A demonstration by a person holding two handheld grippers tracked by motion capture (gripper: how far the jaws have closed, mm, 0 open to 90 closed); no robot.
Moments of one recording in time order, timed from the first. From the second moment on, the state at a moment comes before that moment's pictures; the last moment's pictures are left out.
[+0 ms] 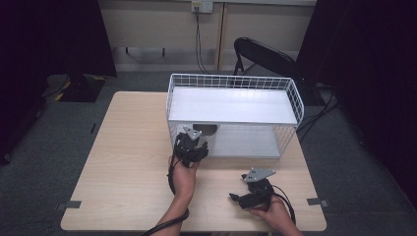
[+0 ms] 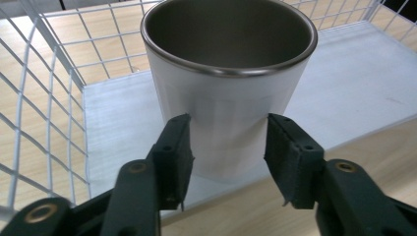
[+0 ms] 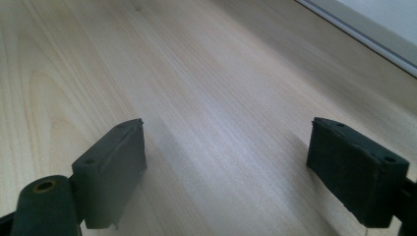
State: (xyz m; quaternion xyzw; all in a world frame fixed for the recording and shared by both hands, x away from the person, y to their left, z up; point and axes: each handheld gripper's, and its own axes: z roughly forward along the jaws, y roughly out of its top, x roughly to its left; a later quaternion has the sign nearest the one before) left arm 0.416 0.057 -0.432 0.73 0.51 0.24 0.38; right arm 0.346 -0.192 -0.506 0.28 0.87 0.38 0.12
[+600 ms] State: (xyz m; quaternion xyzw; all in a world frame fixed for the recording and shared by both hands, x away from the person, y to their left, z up) left arm 0.405 0.067 -0.431 0.75 0.48 0.19 0.42; right arm 0.346 -0.192 -0.506 0.28 0.87 0.38 0.12
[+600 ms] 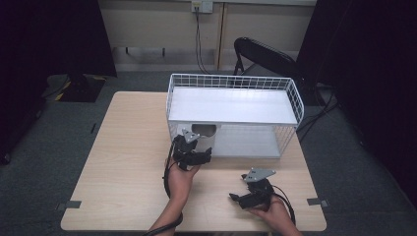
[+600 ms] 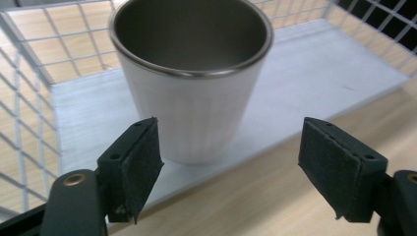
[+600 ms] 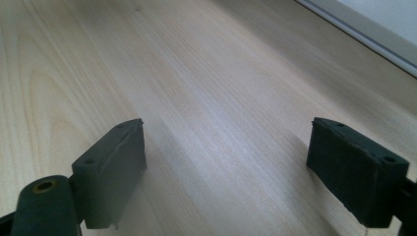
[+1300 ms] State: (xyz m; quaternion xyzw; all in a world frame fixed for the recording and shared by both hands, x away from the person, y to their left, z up) left arm 0.388 0.086 -0.428 0.79 0.42 0.15 0.42; right arm 0.345 -0.192 -0.506 0.29 0.87 0.38 0.12
